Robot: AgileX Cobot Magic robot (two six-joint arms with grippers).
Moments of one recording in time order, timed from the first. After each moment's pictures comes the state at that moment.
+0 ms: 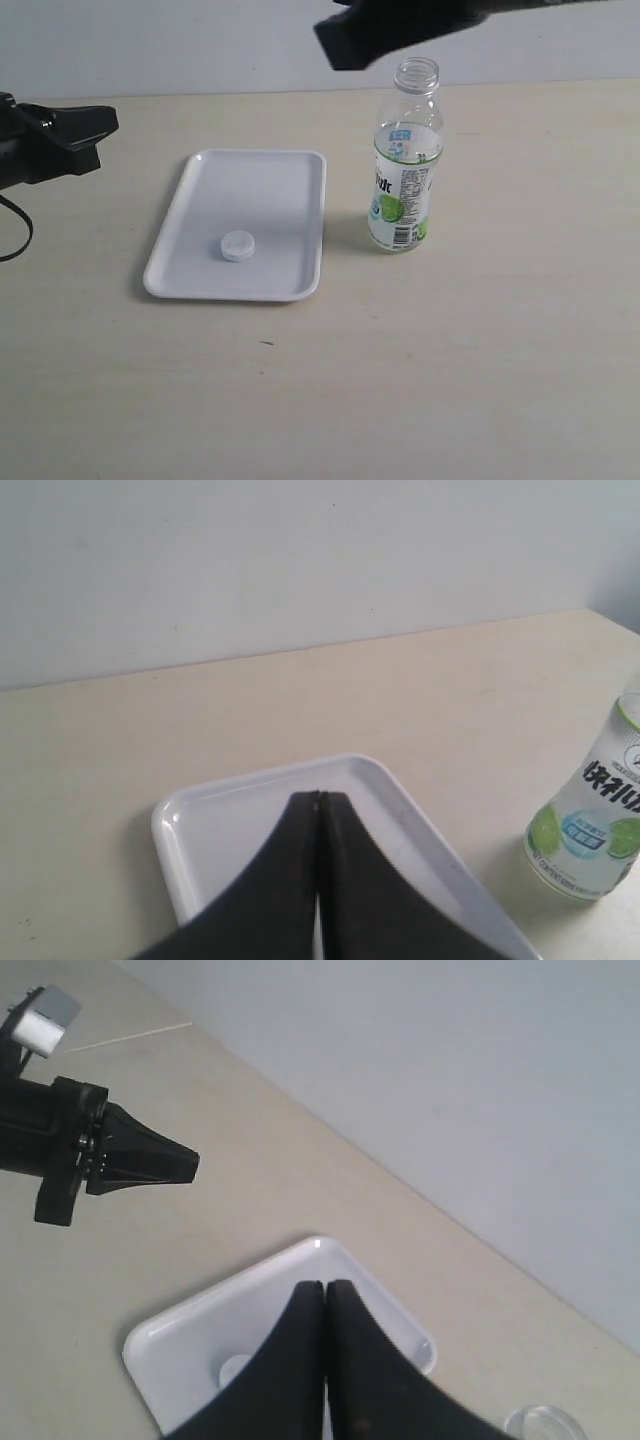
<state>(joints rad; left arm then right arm) -0.01 1.63 -0.60 0.86 -0.87 -0.68 0.58 1.19 -1.01 0.12 0.29 -0.31</state>
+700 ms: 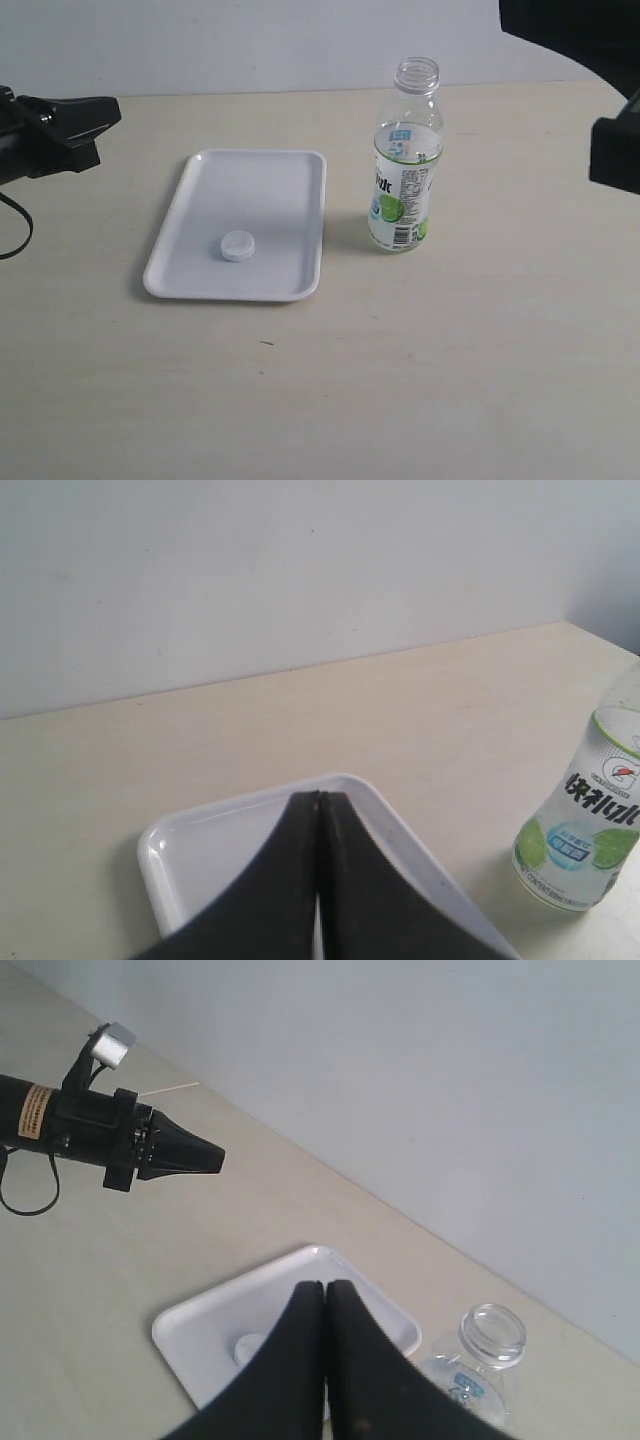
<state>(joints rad) -0.01 1.63 -0.60 0.86 -0.91 -0.66 0.58 0.78 -0.75 0.13 0.32 -0.30</state>
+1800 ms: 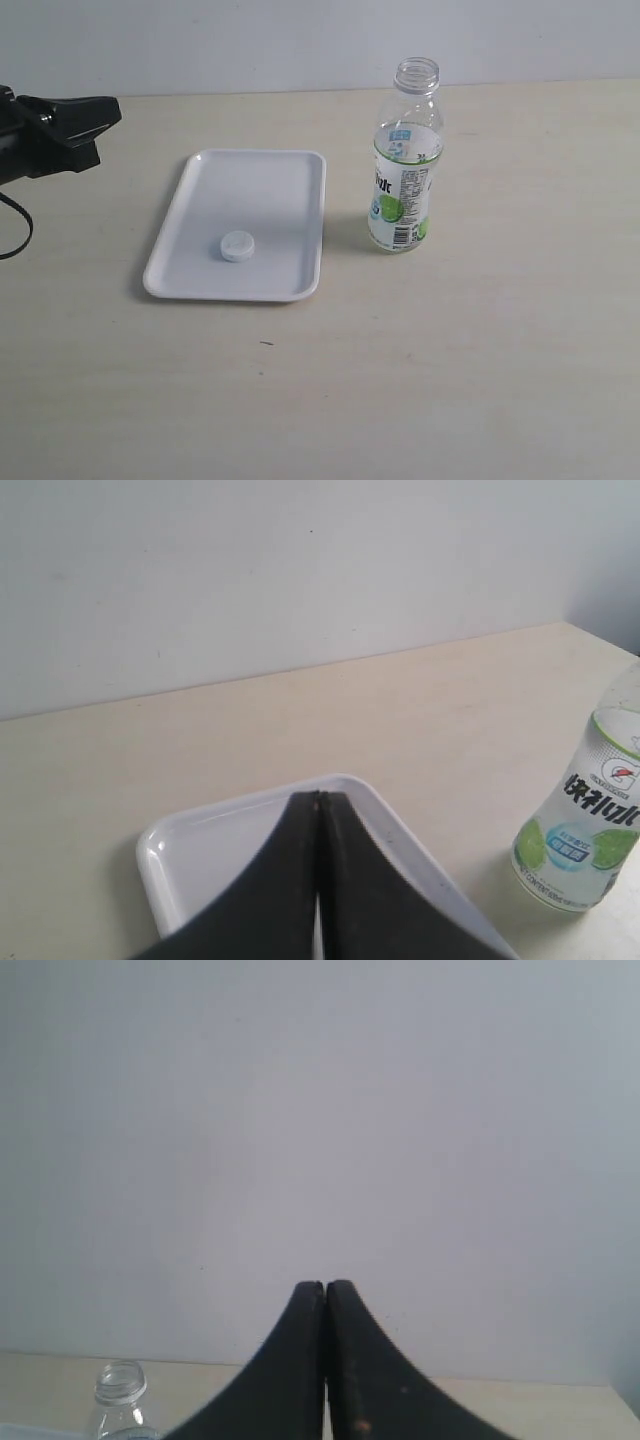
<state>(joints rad) -0.01 1.63 -0.60 0.86 -0.91 -0.66 -0.11 0.25 -0.68 0.16 0.45 -0.18</state>
